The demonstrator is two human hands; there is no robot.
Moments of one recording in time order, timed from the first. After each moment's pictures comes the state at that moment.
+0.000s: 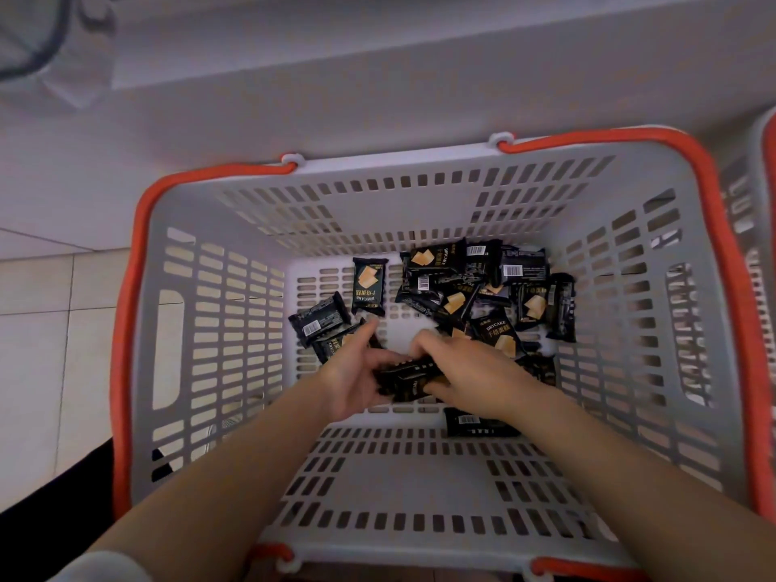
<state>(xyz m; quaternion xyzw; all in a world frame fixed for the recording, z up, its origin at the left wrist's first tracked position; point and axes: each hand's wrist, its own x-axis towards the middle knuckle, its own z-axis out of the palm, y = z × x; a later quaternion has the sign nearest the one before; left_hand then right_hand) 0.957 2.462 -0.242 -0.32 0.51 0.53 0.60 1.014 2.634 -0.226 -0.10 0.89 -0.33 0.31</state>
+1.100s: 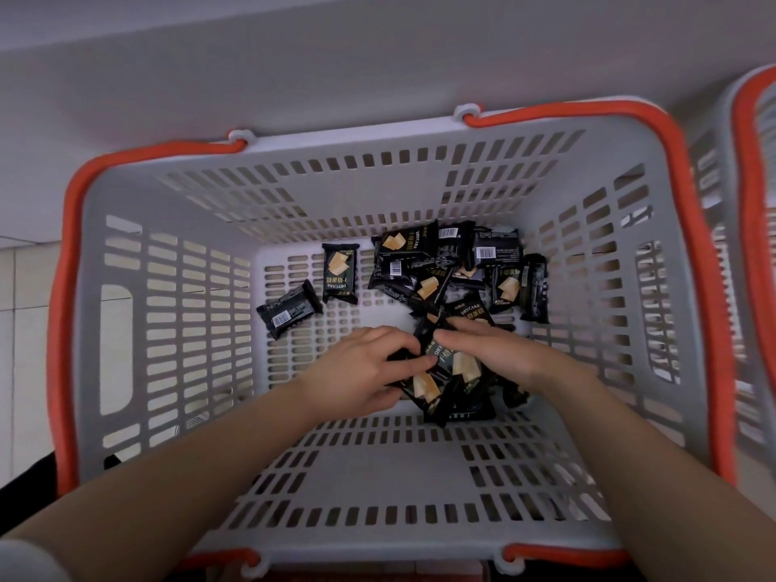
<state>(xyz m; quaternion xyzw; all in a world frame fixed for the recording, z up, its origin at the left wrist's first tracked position) 0.963 2.472 -0.237 0.60 0.76 0.17 0.20 1.026 2.679 -0.235 0.23 0.62 -0.60 0.45</state>
